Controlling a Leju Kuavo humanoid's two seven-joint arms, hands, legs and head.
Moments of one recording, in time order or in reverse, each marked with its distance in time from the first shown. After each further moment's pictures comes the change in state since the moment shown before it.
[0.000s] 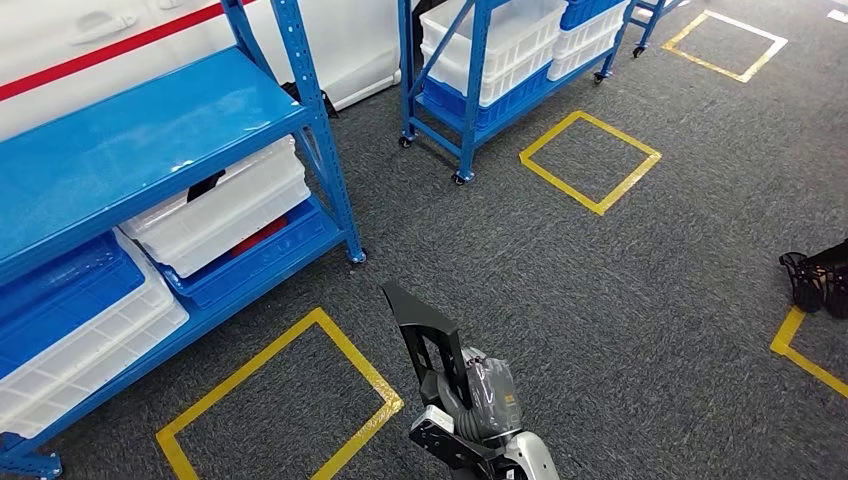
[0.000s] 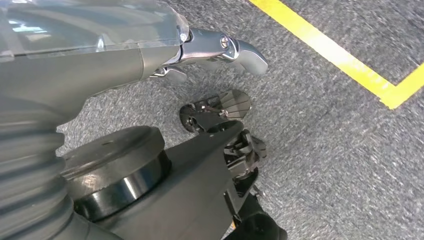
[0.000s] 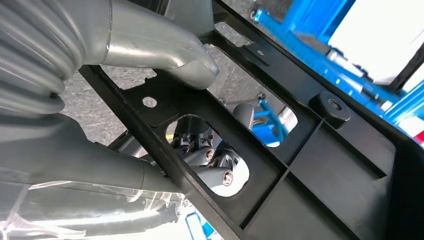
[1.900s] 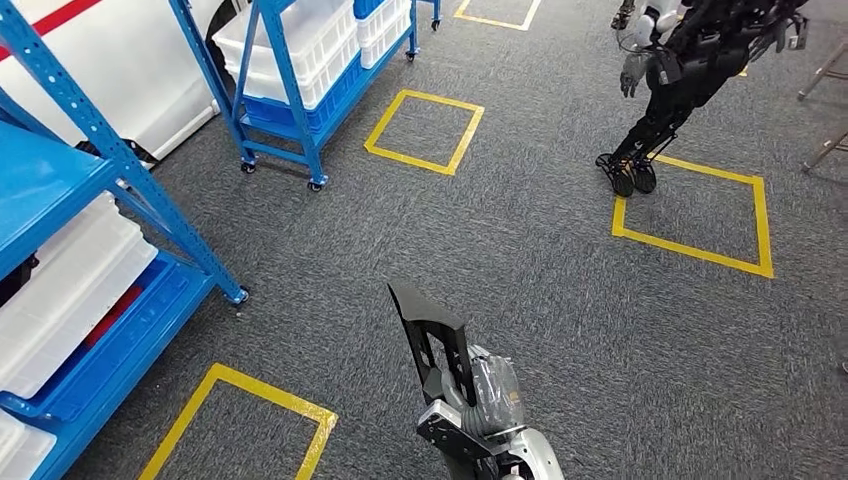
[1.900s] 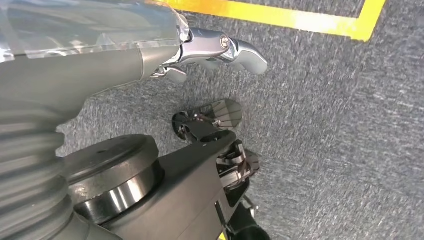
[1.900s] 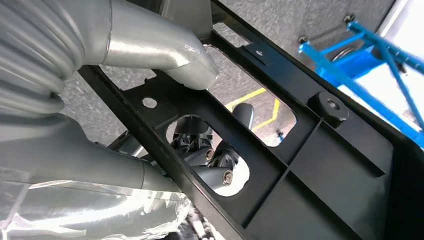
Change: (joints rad) left arm -0.007 -0.012 0.032 0.000 -0.044 0.029 -0.020; right arm -0.008 -0.008 -0.017 0.002 -0.052 0.029 -0.022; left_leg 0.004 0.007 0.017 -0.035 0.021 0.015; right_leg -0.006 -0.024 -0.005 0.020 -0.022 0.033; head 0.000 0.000
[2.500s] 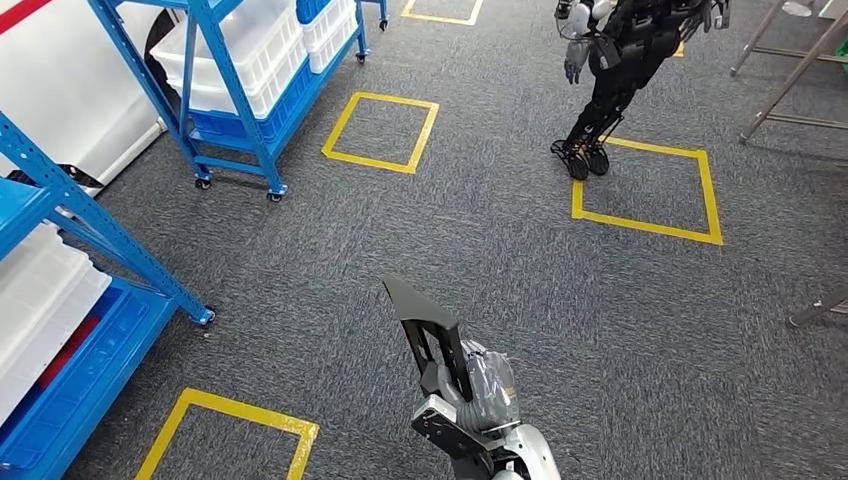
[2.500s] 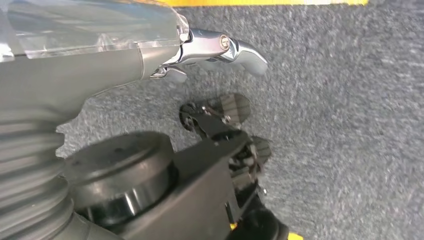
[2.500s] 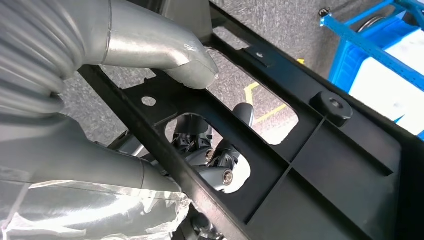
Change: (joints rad) left arm -0.004 0.005 0.010 0.000 -0.012 -0.001 0.037; right arm -0.011 0.020 -0.006 -0.002 0.028 0.007 0.013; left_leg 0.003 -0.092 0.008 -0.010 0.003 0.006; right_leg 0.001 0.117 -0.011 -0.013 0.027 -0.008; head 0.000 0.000
